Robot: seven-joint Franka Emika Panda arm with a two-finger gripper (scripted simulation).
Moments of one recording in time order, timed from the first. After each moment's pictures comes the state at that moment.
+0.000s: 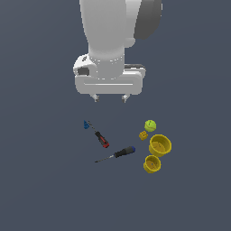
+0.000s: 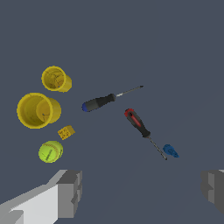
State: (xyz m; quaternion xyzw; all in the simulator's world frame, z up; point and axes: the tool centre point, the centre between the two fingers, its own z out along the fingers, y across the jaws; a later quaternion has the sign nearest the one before) arm 0.000 -0.018 0.317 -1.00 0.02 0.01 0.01
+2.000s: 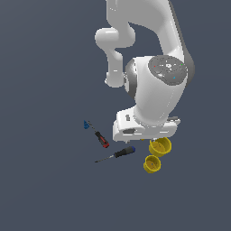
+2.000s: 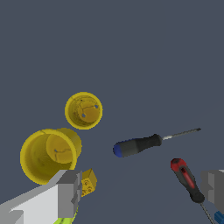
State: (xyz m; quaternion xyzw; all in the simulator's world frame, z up) arm 0.103 0.091 0.210 -1.00 -0.04 0.00 0.00
